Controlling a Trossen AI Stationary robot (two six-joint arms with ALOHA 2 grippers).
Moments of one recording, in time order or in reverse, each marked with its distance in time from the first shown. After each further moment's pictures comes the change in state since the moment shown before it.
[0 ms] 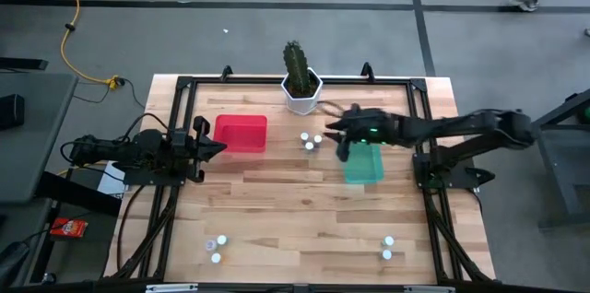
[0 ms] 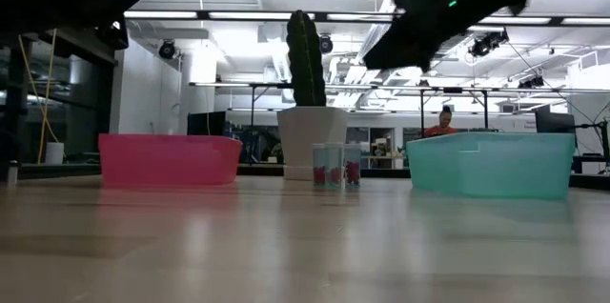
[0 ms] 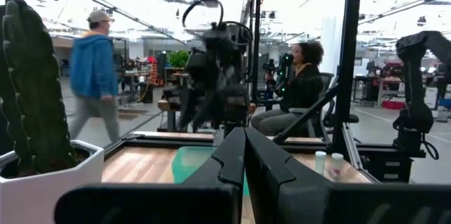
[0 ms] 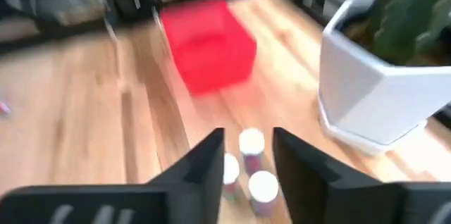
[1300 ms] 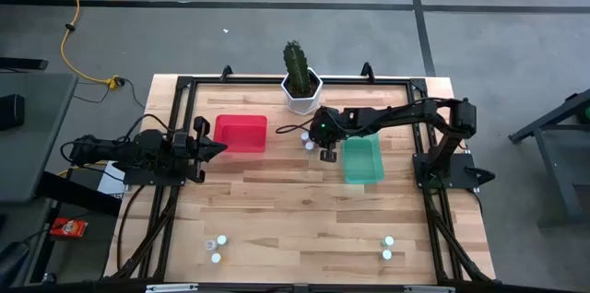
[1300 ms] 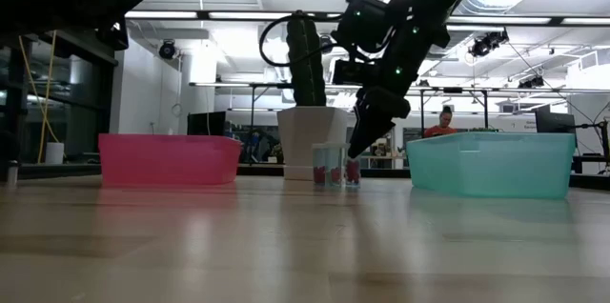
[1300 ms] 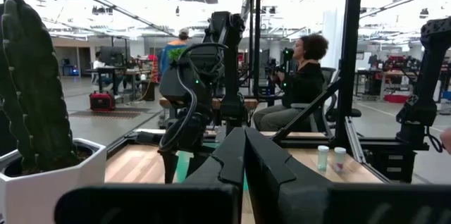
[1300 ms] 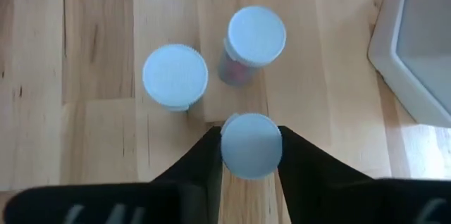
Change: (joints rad) left arm 0.000 0.000 0.000 -0.015 -0.001 0.018; right arm -0.084 0.480 0.345 -0.402 -0.077 -0.364
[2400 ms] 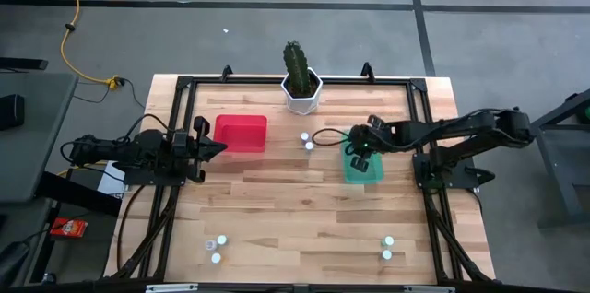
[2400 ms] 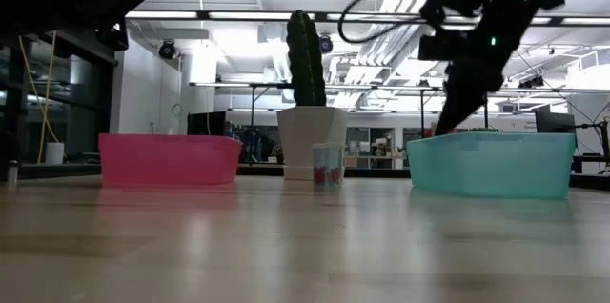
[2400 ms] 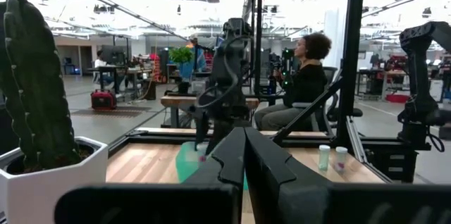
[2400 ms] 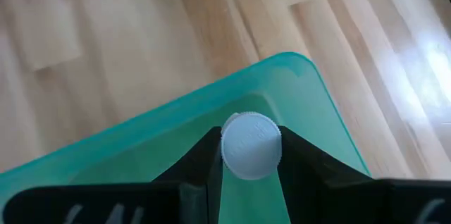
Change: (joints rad) left arm 0.000 0.000 0.000 -0.003 -0.006 -0.002; right arm 0.134 -0.499 -0.382 -0.154 0.241 0.418
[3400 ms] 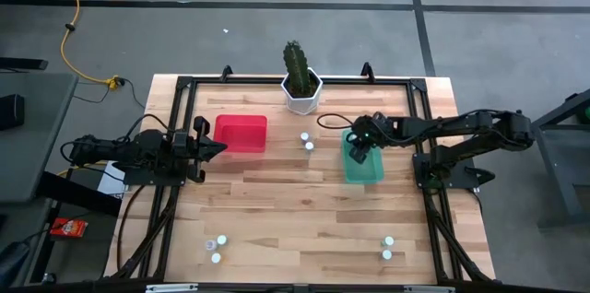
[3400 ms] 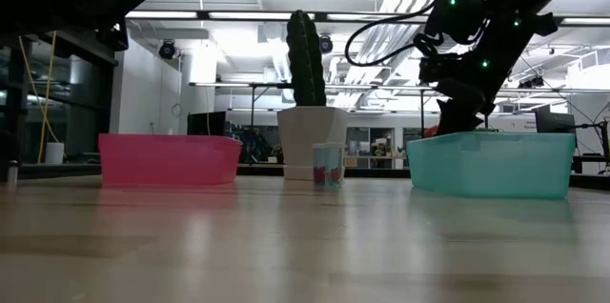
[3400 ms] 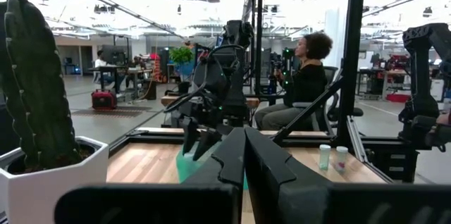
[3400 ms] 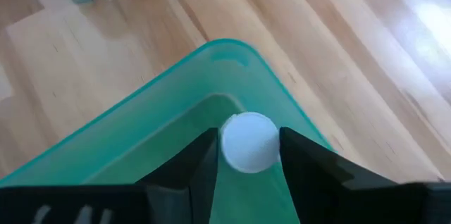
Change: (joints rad) left arm 0.000 0.000 0.000 0.000 -0.001 0.001; right arm -0.129 0.004 -0.074 0.108 -0.037 0.080
